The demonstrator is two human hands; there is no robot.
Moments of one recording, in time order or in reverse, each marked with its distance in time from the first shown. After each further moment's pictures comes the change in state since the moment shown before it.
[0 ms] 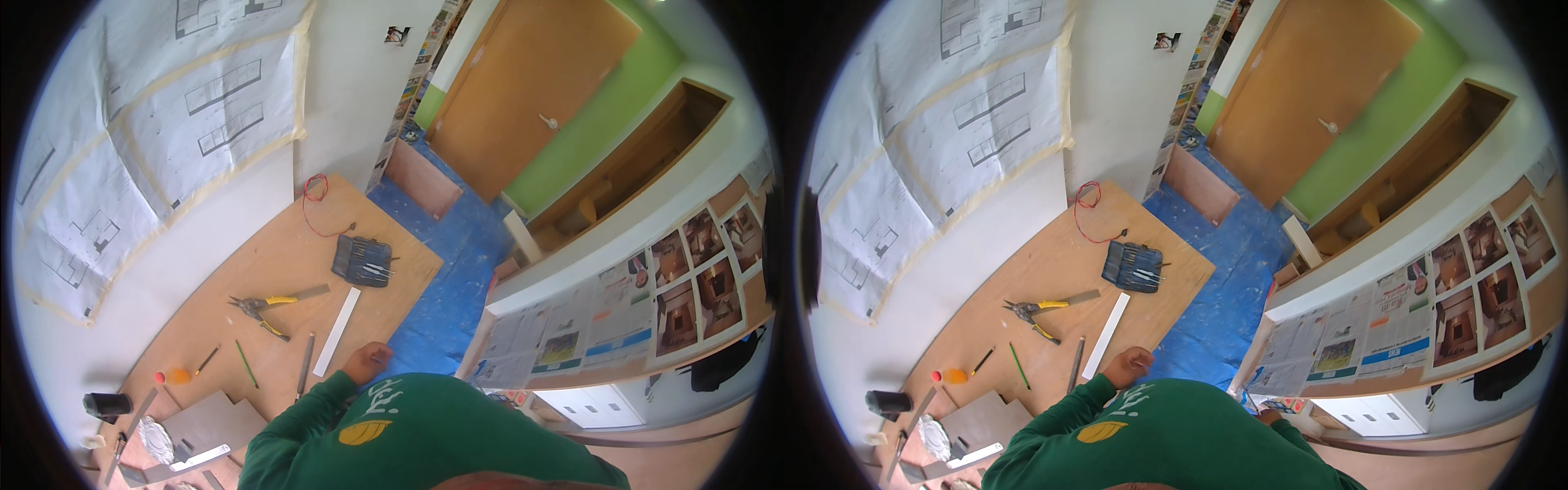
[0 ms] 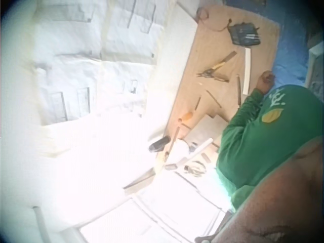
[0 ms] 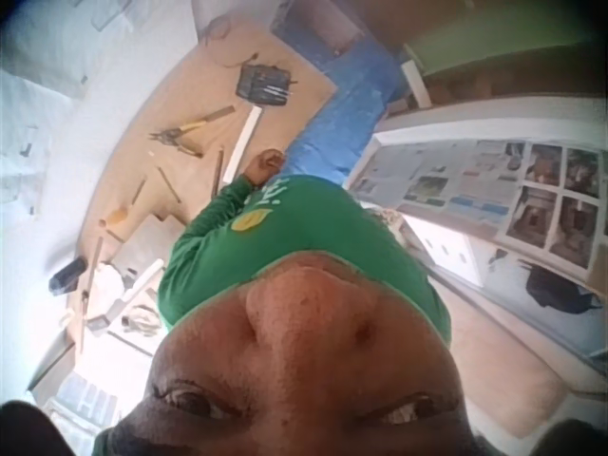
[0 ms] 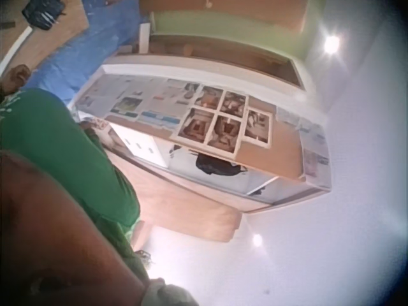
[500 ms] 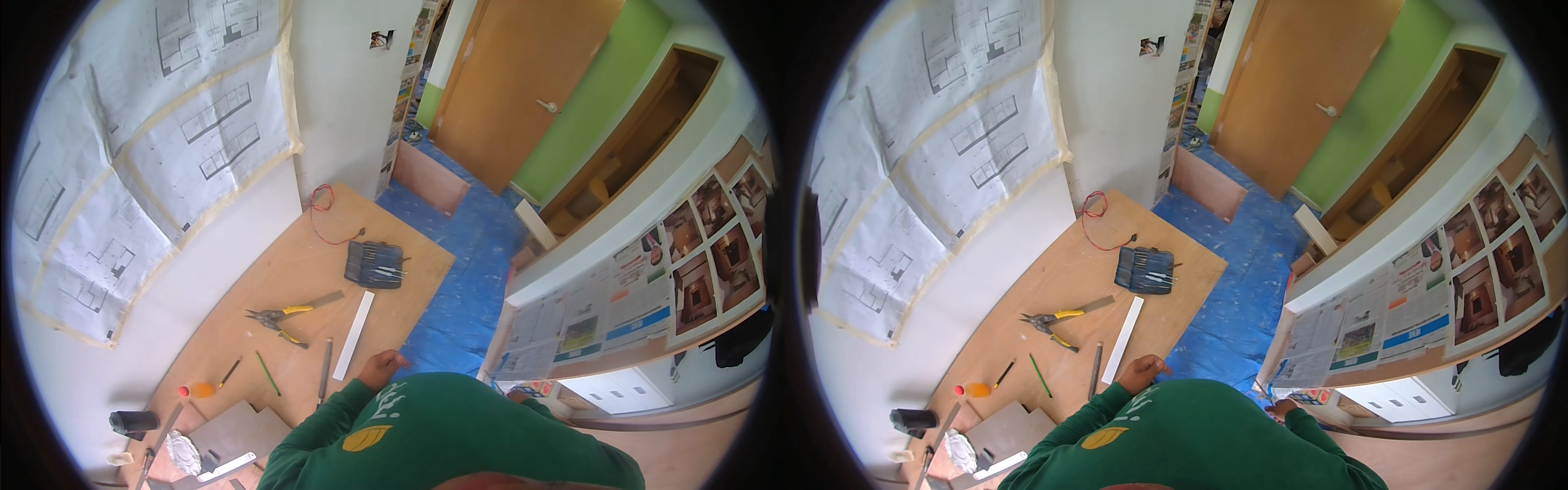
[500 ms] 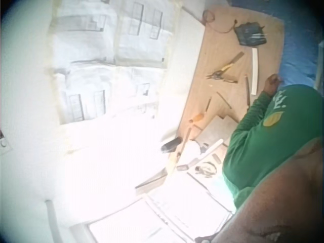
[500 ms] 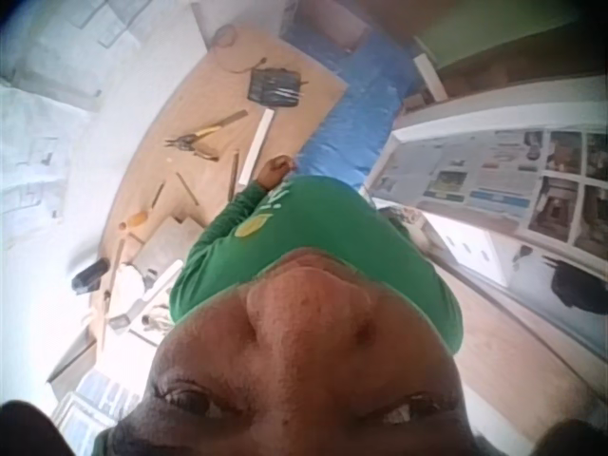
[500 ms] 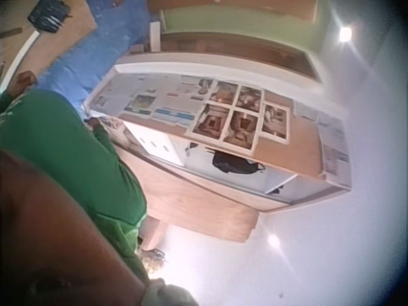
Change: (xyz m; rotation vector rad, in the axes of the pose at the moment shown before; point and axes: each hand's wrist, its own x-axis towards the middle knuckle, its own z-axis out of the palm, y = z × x) left_hand -0.005 0.016 0.003 0.101 -0.027 -0.015; right_hand -0.038 -0.085 -0.101 0.460 -0.127 0.206
